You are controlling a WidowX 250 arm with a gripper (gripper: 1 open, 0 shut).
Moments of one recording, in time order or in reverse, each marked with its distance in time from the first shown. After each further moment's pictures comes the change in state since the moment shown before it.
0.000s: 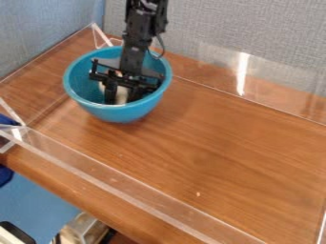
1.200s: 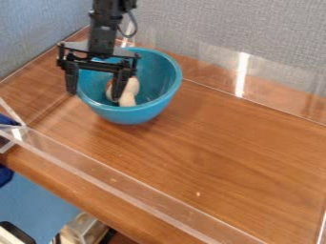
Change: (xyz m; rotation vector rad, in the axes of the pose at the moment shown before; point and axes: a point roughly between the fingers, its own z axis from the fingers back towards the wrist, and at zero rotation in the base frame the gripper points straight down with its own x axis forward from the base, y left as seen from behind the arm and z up) arm -0.009 0.059 0.016 -0.024 0.009 0.205
